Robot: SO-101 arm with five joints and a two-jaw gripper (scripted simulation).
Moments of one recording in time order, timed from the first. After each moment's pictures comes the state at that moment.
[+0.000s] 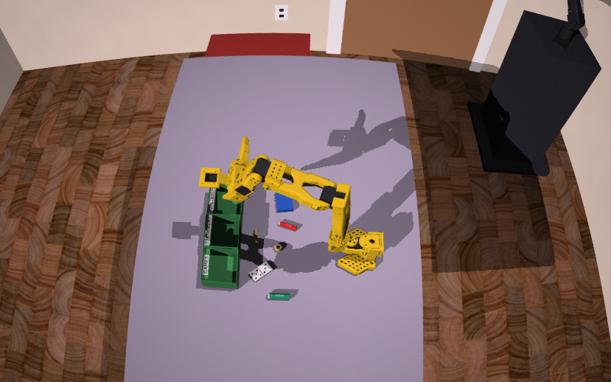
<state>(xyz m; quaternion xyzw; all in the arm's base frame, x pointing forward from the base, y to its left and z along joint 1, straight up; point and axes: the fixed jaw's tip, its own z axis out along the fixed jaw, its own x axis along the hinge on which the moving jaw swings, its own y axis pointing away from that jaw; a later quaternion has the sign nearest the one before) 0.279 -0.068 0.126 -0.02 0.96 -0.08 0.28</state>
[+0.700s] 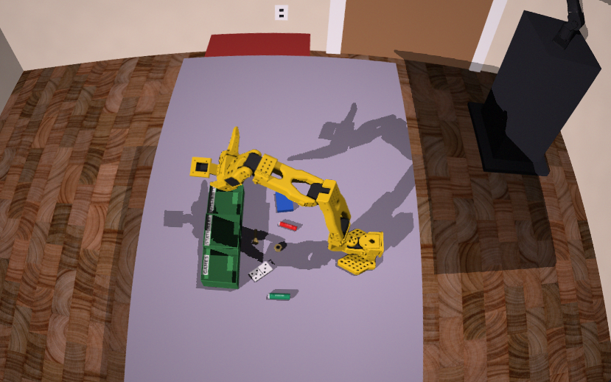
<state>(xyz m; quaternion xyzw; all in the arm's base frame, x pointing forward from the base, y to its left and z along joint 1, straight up) 0.312 -0.101 0.125 -0.02 0.94 -0.12 0.33</state>
